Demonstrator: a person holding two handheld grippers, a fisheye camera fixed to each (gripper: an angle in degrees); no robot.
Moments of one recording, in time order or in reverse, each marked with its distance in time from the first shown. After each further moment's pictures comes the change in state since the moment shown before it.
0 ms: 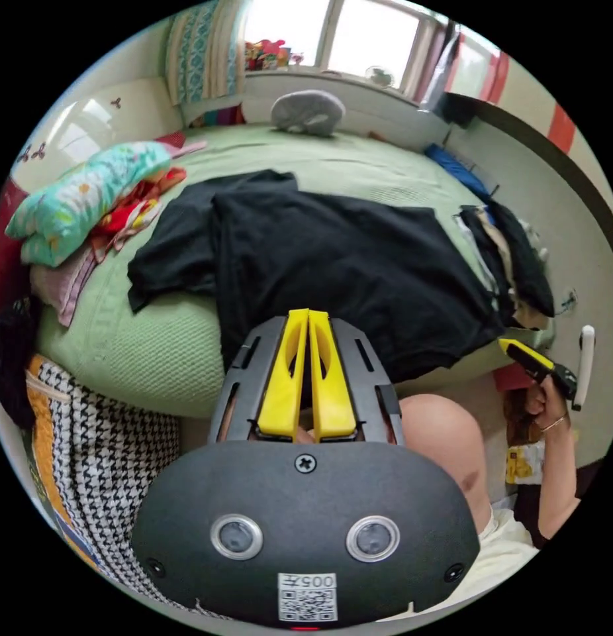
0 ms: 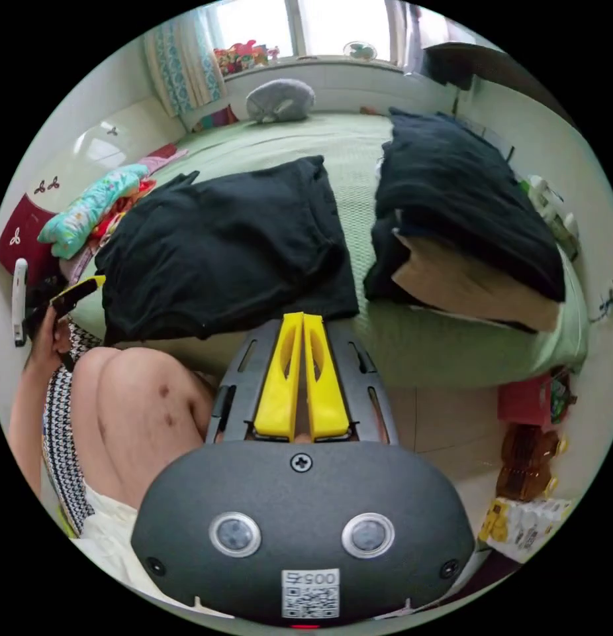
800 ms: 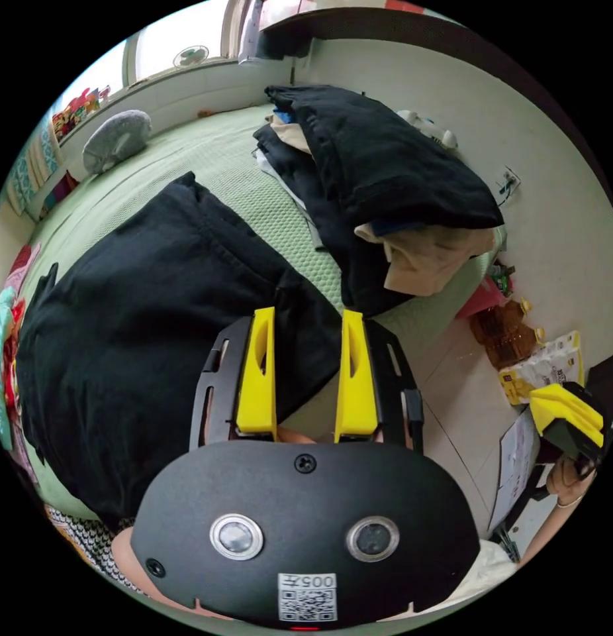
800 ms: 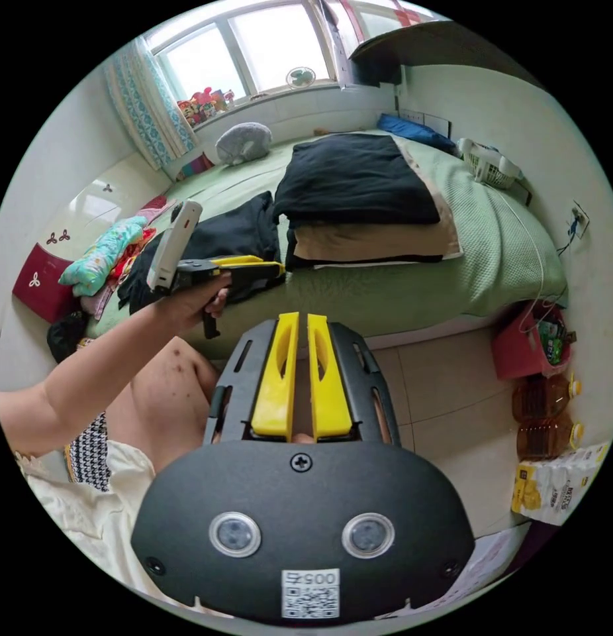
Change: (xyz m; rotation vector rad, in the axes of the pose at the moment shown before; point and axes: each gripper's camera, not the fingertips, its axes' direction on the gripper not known) left arm 0.297 -0.041 0.127 -0.114 0.146 0.372; right arm 0.127 0.052 -0.067 0.067 -0.090 0.133
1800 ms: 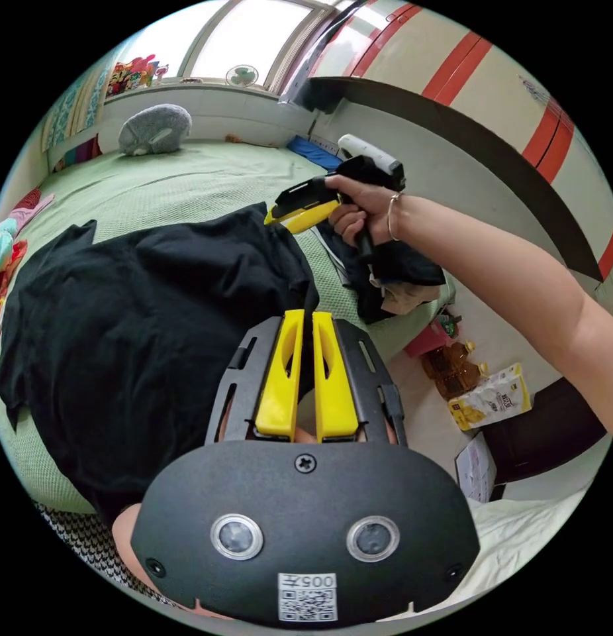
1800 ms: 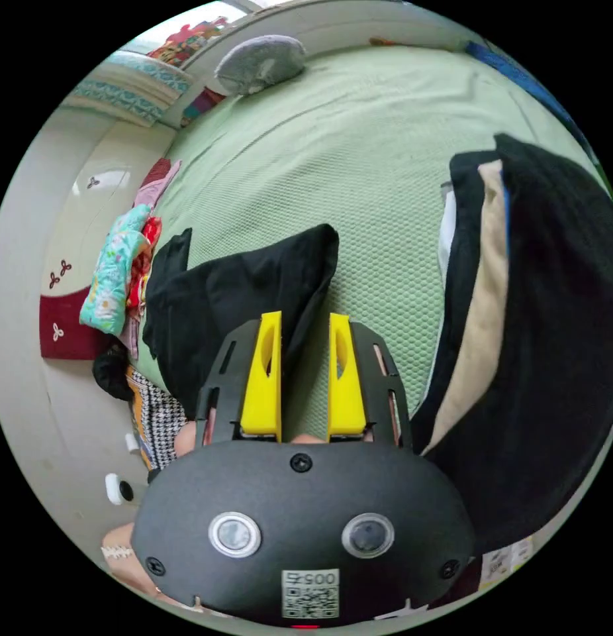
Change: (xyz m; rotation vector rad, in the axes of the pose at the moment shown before) left arm -0.104 0.086 -0.097 0.199 0.209 -0.108; right arm -0.066 -0.388 0.245 -0.455 -0.280 0.020
